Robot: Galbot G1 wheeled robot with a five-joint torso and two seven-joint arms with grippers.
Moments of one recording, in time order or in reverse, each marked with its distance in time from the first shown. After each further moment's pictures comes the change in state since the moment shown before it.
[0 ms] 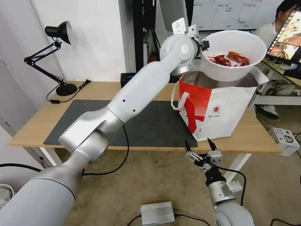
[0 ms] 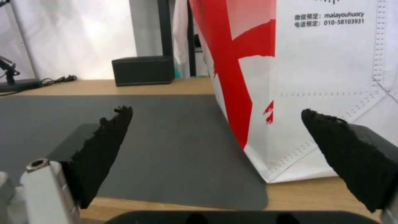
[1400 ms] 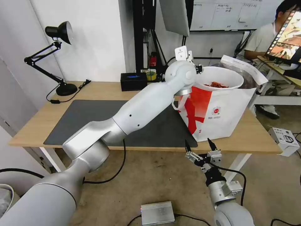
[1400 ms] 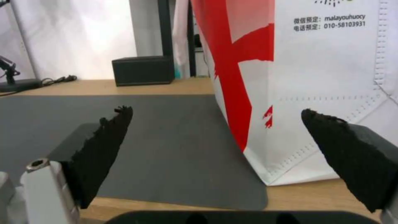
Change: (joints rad) left arm 0.087 0.002 0.083 -0.018 0.066 0.000 -0.061; right arm 0.000 0.000 0.000 0.000 0.000 0.000 0.000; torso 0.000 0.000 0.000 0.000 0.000
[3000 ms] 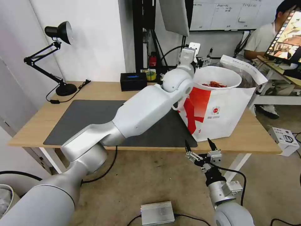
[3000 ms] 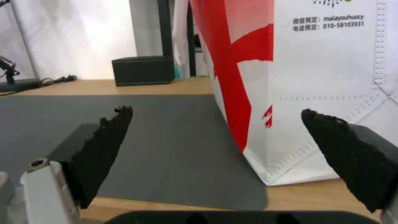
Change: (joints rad) left arm 0.045 0.069 0.031 0.019 0.734 -0.156 0.417; right arm 0.000 0.000 0.000 0.000 0.000 0.000 0.000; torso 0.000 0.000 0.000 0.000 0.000
